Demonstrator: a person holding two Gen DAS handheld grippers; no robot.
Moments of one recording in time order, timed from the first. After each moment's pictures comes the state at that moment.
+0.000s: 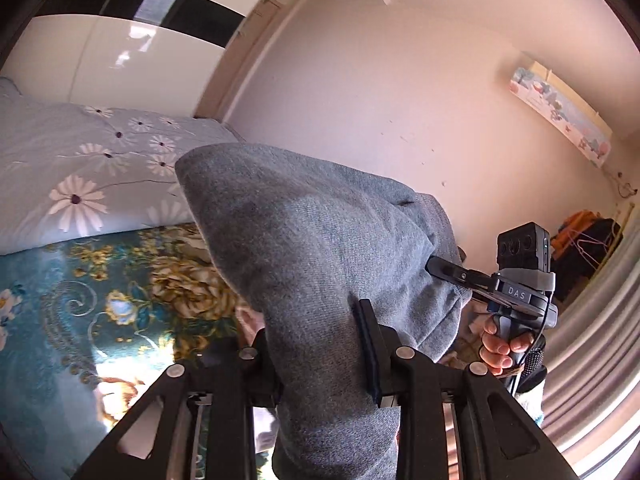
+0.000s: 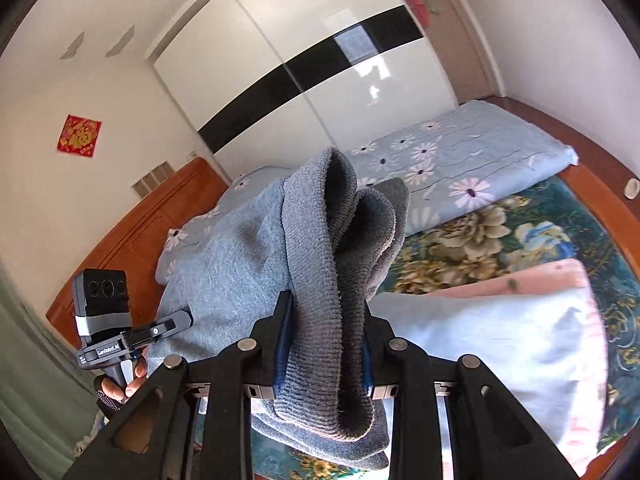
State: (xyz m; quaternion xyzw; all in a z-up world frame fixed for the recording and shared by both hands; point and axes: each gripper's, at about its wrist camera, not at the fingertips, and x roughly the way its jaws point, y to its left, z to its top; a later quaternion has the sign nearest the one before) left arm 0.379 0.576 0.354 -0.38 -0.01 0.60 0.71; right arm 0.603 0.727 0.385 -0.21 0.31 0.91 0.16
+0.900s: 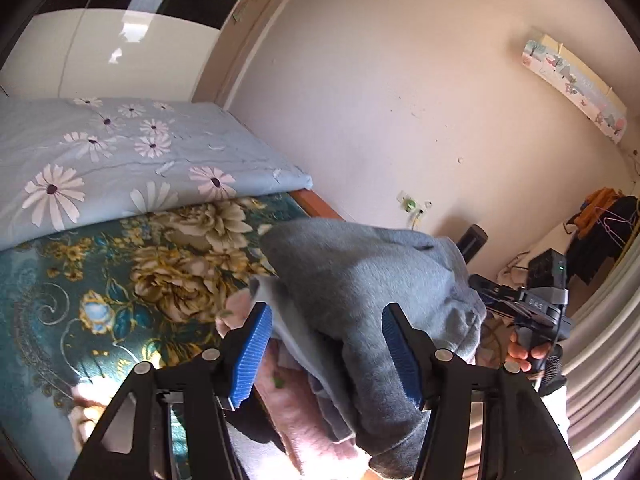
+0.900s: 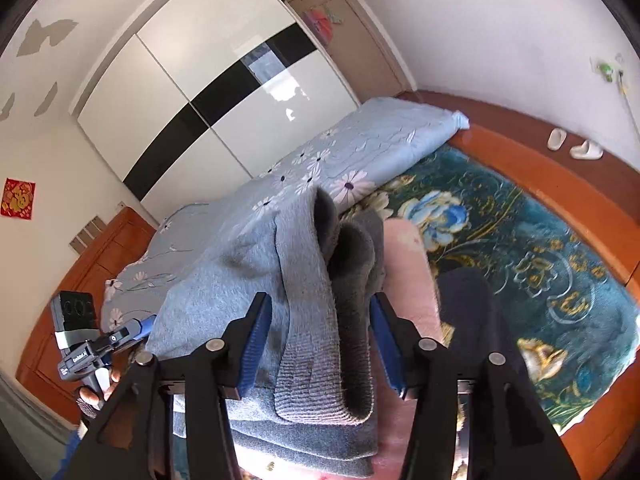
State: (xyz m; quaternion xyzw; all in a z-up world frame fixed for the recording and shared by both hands) left arm 0.390 0.640 0.293 -0.37 0.01 0.62 0.69; right arm 0.704 0.805 0.304 -0.18 0.33 0.88 0.29
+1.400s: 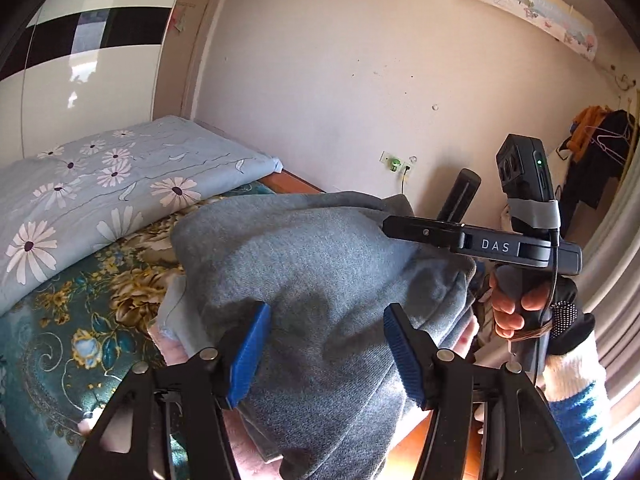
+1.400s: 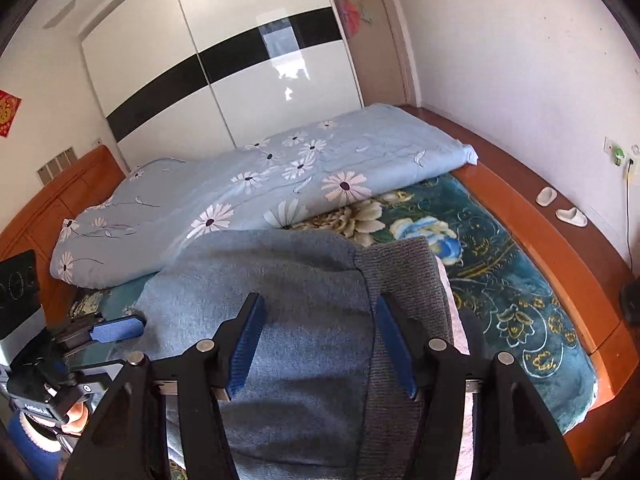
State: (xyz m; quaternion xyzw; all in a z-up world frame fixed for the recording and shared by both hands) left arm 0.478 0.673 0.278 -0.31 0.12 0.60 0.73; right arm 0.624 0.798 0.298 -0.27 0.25 0.88 0.30
